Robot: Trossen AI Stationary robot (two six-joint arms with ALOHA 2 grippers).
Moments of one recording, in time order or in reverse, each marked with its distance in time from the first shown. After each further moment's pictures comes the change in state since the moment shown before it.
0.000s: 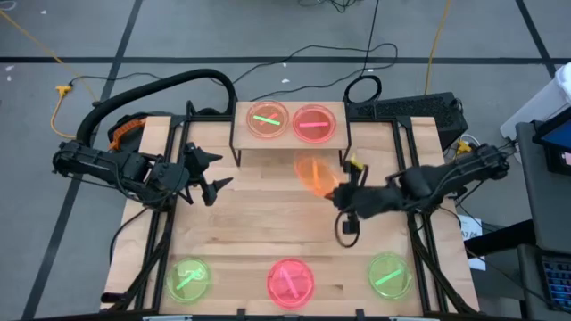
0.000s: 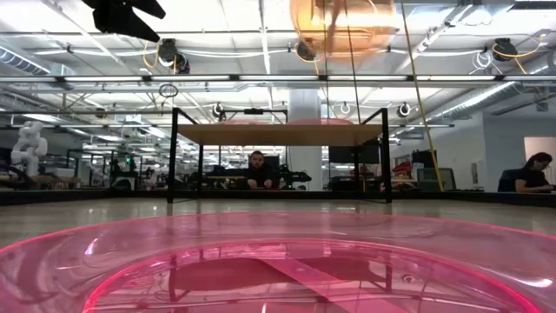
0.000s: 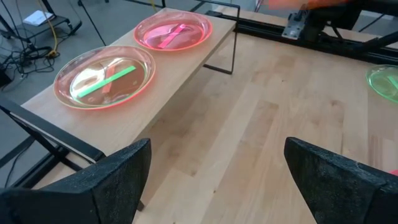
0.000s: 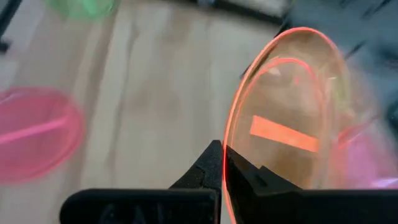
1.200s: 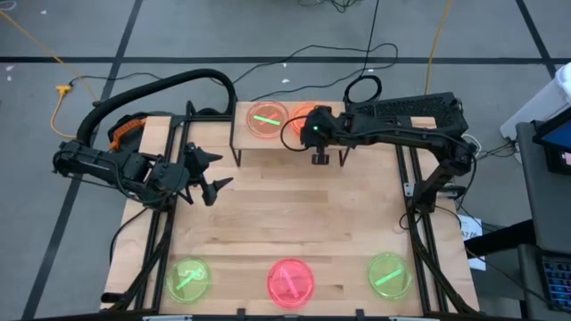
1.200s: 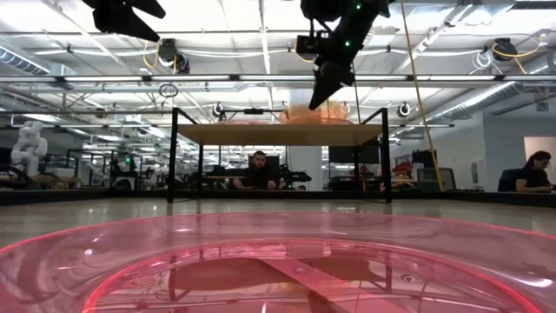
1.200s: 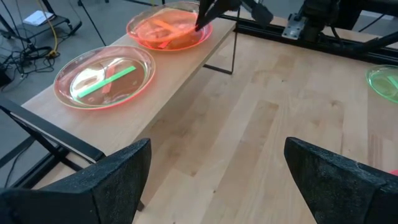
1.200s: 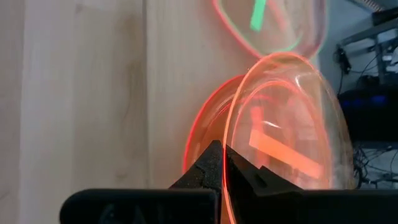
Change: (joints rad) left arm 0.000 0.000 0.000 0.000 0.000 0.000; right arm -0.671 0.317 0.031 0.152 -0.192 -0.541
